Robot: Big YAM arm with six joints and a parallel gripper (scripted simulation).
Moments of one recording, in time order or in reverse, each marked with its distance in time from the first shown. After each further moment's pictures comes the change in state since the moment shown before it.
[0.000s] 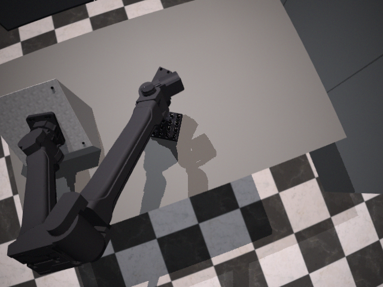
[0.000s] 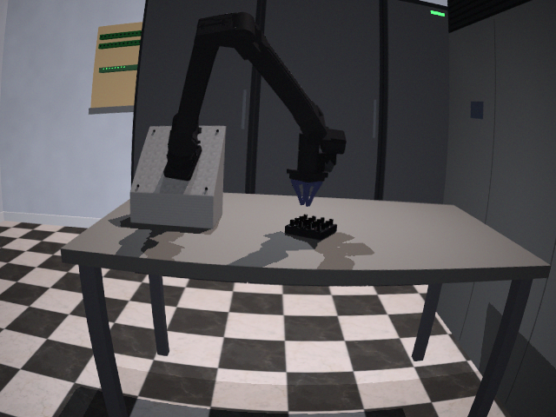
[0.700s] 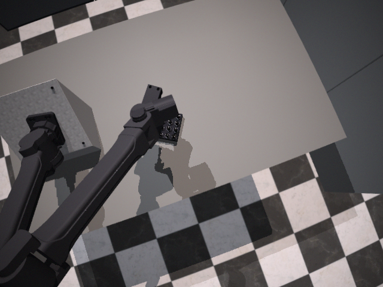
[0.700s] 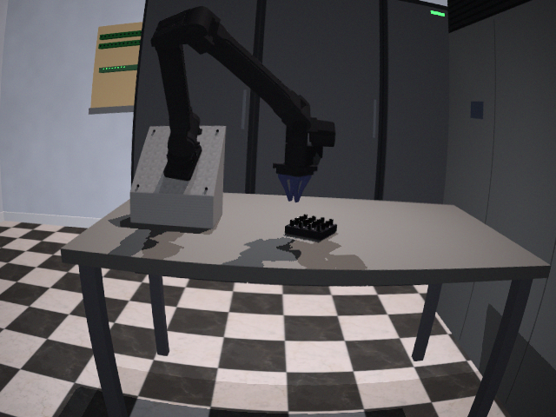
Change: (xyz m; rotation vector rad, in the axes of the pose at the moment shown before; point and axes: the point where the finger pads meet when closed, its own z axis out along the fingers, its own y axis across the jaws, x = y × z) arm 0.072 -0.018 -0.024 0.010 -0.005 -0.140
